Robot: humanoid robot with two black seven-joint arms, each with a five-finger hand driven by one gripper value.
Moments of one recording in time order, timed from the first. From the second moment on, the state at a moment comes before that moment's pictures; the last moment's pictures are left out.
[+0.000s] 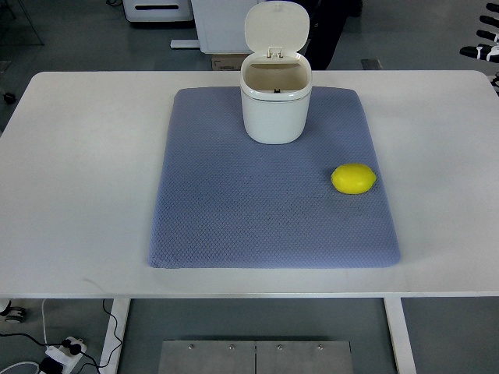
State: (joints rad) left arm -0.02 0.00 -0.10 -0.16 0.00 0.21 -0.11; right arm 1.11 -0.78 0.35 0.83 -0.20 0.23 0.11
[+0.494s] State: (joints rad) left arm -0.02 0.00 -0.10 -0.16 0.00 0.21 -0.11; right arm 1.47 -0.81 -0.23 0.83 -0.20 0.23 0.12
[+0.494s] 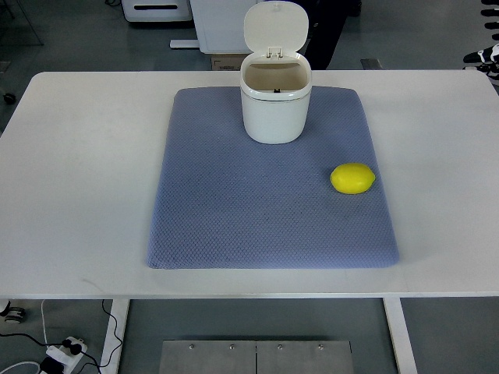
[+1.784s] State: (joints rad) left arm -0.02 0.00 -0.10 -0.16 0.00 0.21 -0.11; right arm 2.06 -0.49 -0.99 1.17 -0.31 0.22 0.18
